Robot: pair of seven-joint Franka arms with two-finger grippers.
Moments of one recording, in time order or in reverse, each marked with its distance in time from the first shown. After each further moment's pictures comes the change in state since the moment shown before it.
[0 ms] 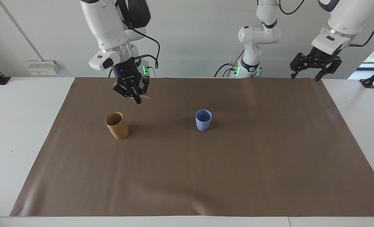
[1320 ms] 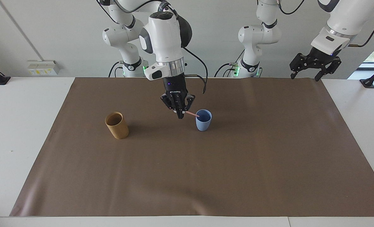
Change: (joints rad) left arm 0.000 -0.001 -0.002 -0.003 0.000 0.000 0.001; right arm 0.234 0.189 0.001 0.072 -0.185 0.286 0.682
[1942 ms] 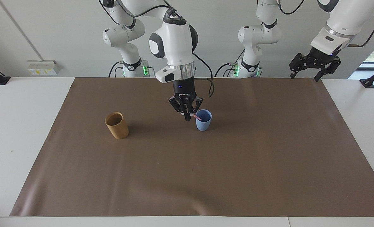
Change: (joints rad) left arm 0.000 0.000 -0.003 0.000 0.000 0.000 0.000; right arm 0.037 0.046 0.000 -0.021 -0.092 0.069 0.018
